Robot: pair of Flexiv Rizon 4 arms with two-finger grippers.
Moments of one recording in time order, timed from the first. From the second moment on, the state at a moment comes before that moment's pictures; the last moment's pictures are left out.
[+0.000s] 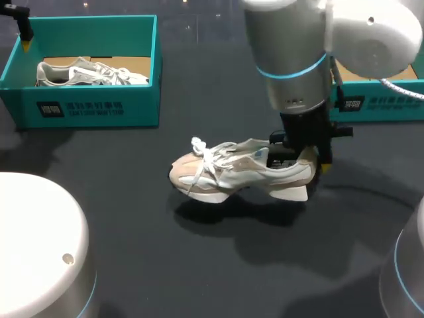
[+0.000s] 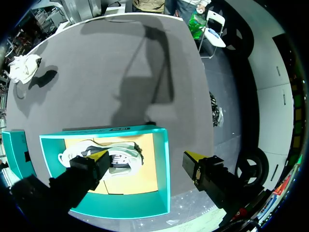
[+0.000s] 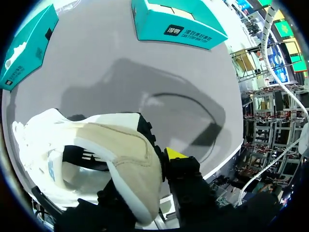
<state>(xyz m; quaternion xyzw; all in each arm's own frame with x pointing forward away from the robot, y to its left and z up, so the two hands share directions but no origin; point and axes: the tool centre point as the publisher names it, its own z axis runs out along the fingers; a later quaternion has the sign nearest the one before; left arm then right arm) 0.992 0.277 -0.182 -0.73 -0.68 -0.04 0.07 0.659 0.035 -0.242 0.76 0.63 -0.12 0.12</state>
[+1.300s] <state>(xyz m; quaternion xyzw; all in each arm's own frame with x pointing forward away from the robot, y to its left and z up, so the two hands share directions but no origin) 0.992 0.277 -0.182 -0.73 -0.68 -0.04 0.07 0.669 0.073 -0.333 0.73 0.67 -0.09 0.08</state>
